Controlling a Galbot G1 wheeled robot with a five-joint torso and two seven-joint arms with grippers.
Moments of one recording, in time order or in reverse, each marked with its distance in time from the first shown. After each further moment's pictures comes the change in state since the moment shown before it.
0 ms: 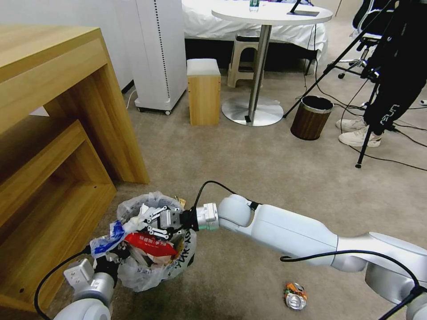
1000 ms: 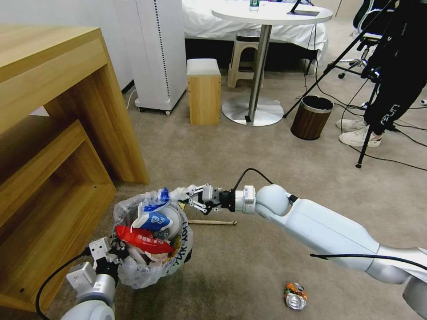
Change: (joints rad) left arm 0.019 -0.010 0.002 0.002 0.026 -0.055 0.003; right arm -0.069 -0.156 0.184 -0.024 0.011 0.003 -0.039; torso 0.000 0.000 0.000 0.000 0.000
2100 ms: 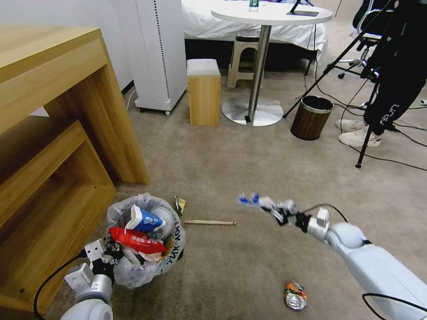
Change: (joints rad) left arm -0.048 -0.010 -0.026 0.119 0.037 -0.096 0.000; right arm -0.491 -0.120 0.688 -0.142 0.074 -0.055 -0.092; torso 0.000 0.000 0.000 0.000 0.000
